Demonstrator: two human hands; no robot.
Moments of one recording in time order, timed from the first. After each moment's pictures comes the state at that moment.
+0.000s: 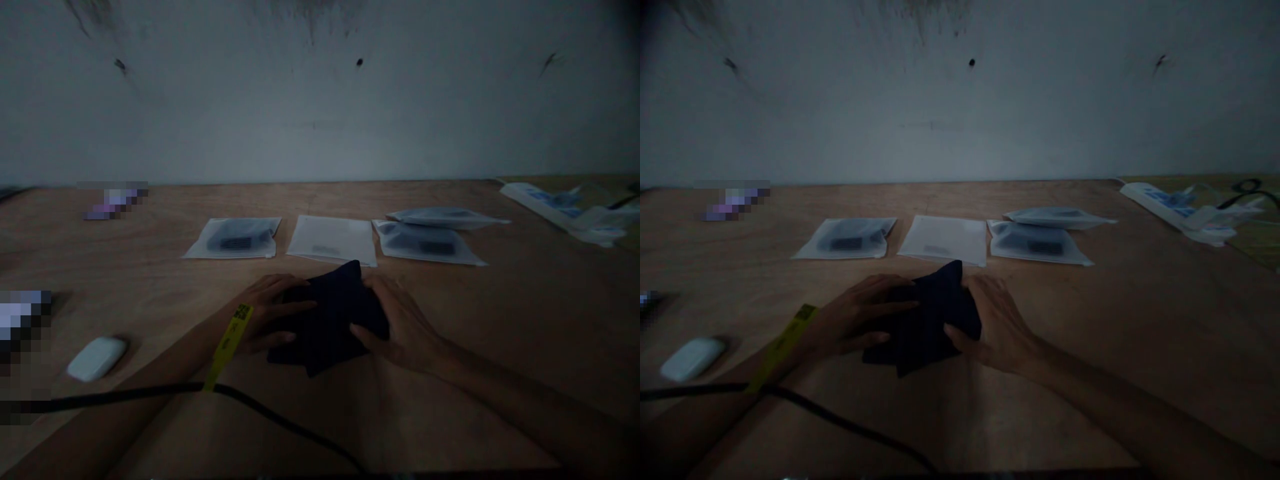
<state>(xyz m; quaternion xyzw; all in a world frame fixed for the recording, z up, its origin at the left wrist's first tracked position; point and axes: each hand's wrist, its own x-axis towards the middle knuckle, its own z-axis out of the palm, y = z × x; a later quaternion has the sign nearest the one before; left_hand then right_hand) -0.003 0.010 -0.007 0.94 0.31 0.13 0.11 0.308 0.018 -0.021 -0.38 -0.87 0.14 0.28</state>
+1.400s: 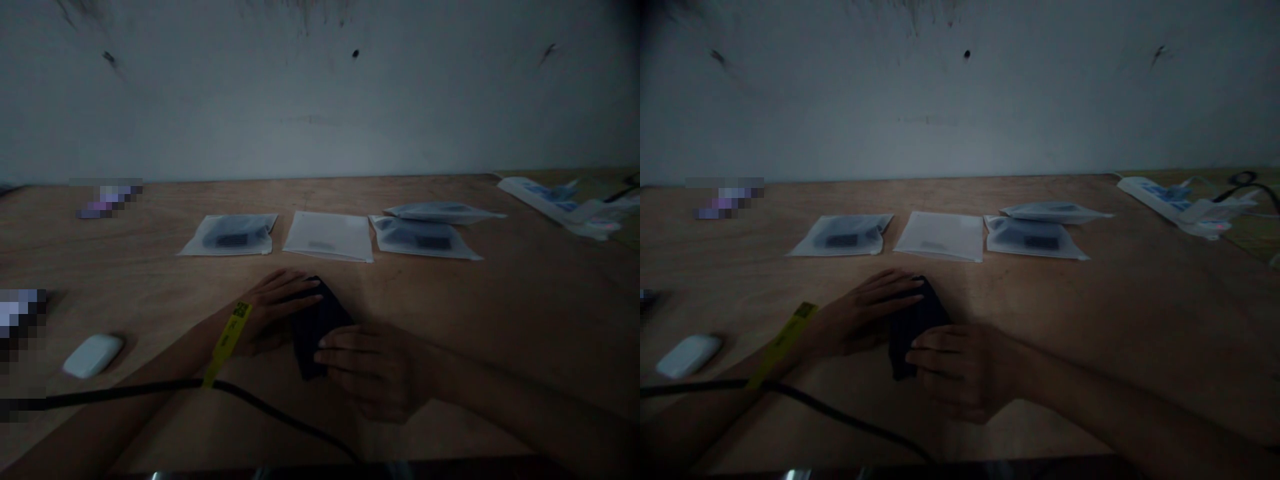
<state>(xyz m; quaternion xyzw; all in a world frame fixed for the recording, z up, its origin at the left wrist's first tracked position) 0.008 0.006 -0.010 0.95 0.28 0.13 0.10 0.295 -0.007 -0.024 0.01 -0.96 0.01 0.29</state>
